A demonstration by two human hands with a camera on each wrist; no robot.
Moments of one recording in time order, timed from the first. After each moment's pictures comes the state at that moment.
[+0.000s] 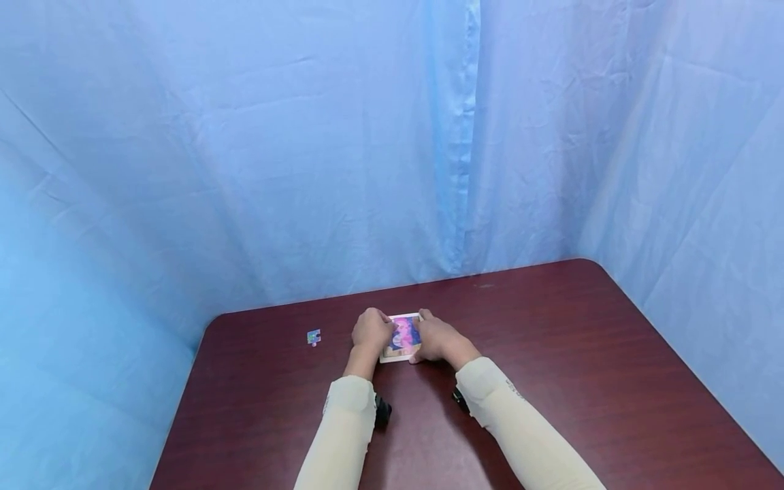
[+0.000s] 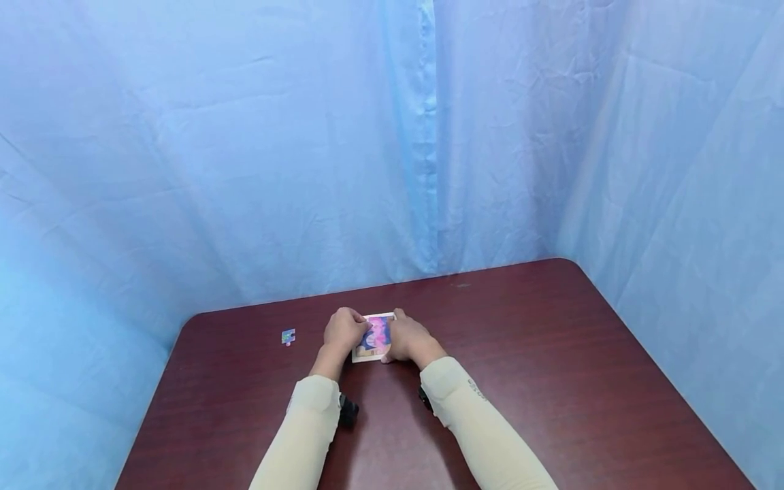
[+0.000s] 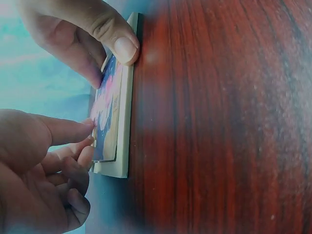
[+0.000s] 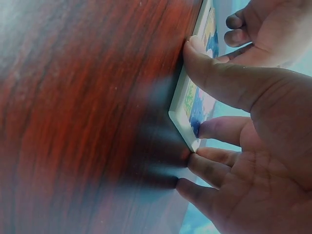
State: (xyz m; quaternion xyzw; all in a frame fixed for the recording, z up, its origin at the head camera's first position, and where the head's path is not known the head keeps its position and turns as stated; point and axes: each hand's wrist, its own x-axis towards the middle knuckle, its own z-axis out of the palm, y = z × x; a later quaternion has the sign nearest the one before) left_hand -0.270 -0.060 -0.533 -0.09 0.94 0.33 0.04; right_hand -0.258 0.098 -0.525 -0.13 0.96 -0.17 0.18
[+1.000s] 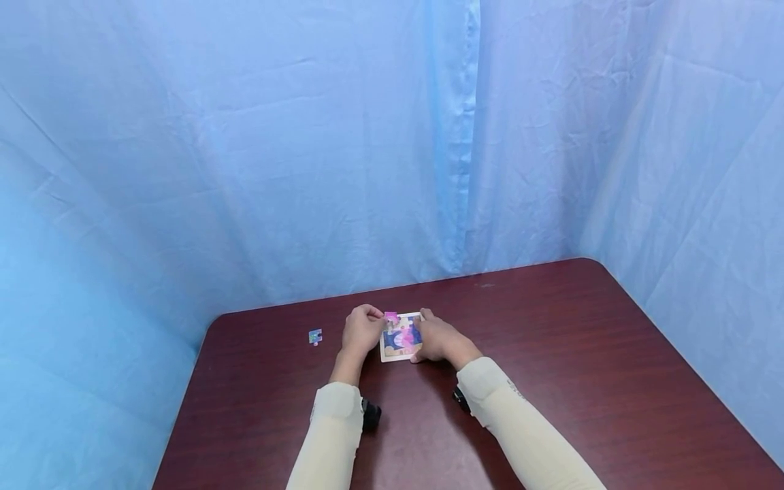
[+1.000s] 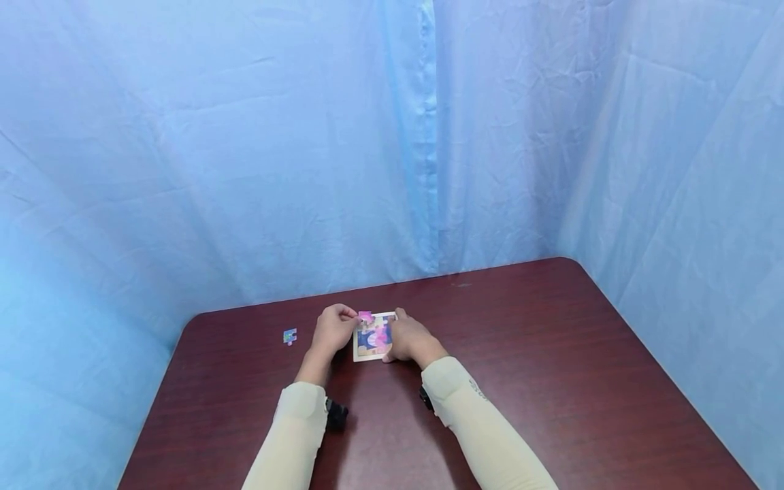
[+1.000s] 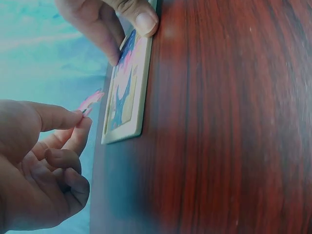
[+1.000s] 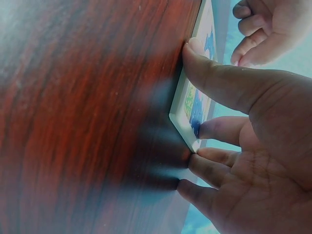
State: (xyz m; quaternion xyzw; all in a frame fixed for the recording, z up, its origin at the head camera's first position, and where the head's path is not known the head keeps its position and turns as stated) left_hand -0.265 -0.085 -0.533 -0.09 0.90 0.43 0.00; right_hand -0.258 0.100 -0.527 -0.13 0.96 -0.19 0.19
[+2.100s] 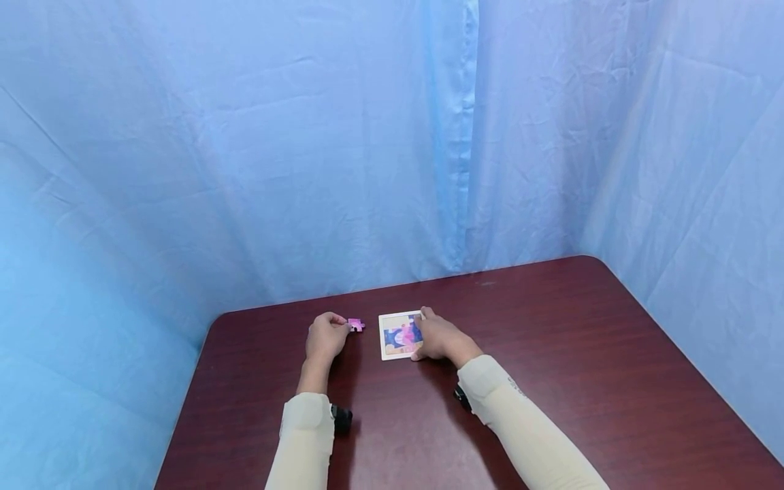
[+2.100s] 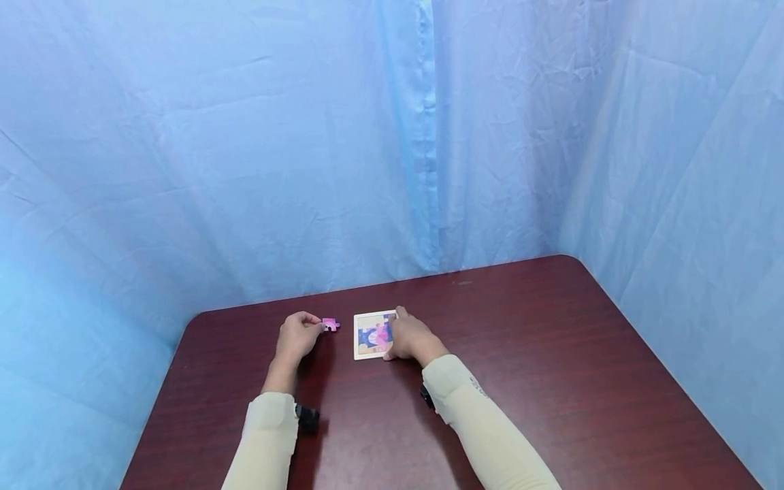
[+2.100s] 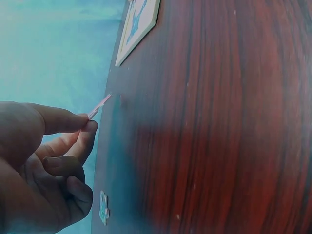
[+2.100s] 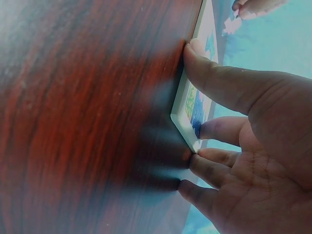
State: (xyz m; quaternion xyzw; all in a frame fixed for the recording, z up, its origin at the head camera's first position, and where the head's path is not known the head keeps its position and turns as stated) left_hand -0.250 -0.151 -0.531 -0.15 0.90 0.40 0.00; right_hand -0.258 0.102 -0.531 -0.14 0.96 -0.18 0.18
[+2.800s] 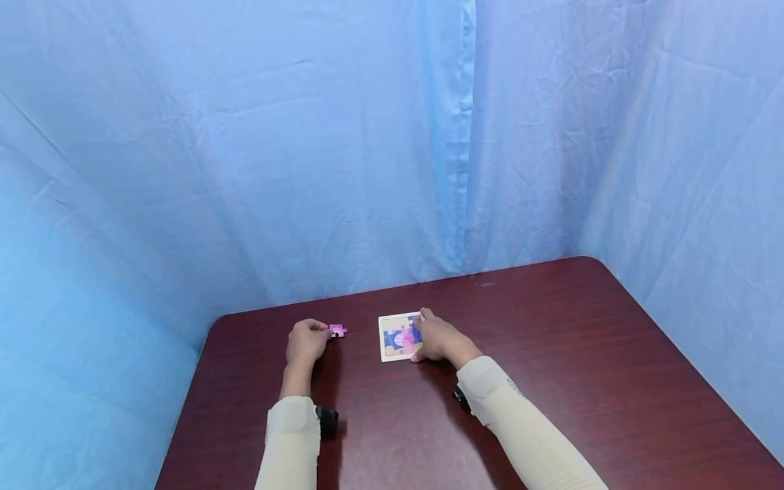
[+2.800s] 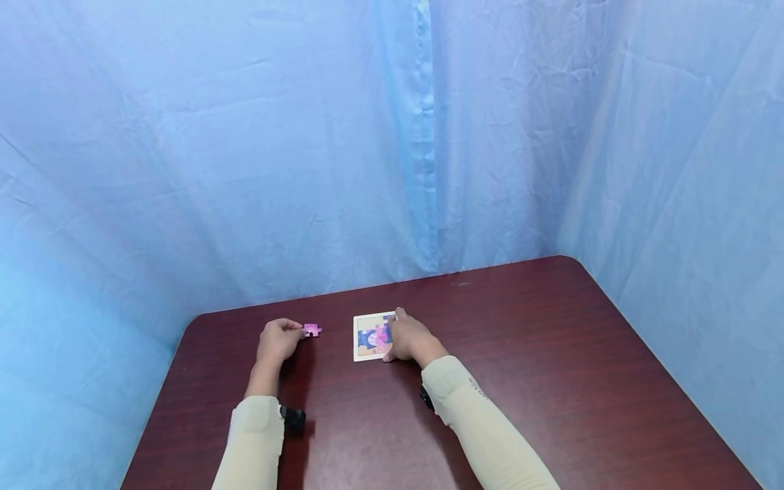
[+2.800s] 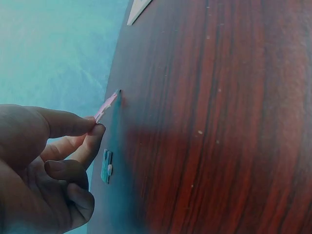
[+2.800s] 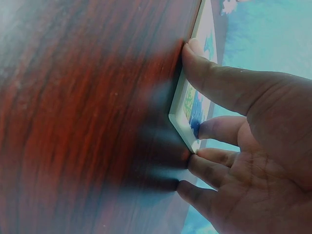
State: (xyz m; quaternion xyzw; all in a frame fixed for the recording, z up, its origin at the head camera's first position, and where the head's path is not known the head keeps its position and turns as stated) left_hand -0.246 -0.188 -0.533 -0.18 0.91 0.38 0.01; right_hand -0.257 0.101 -0.528 -0.14 0.96 -0.17 0.19
